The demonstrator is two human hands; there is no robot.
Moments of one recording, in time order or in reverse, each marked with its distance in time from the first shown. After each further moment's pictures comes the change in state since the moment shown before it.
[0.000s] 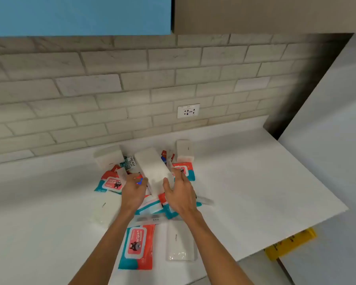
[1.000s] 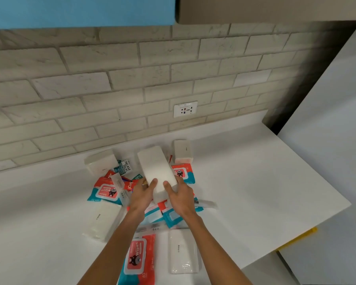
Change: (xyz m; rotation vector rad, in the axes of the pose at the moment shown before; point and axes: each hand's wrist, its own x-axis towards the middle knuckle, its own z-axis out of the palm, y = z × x) left_hand 0.039 -0.004 0.041 -0.285 -0.224 -0.147; right_hand 0.042 0.028 0.040 0.290 -0.054 0.209
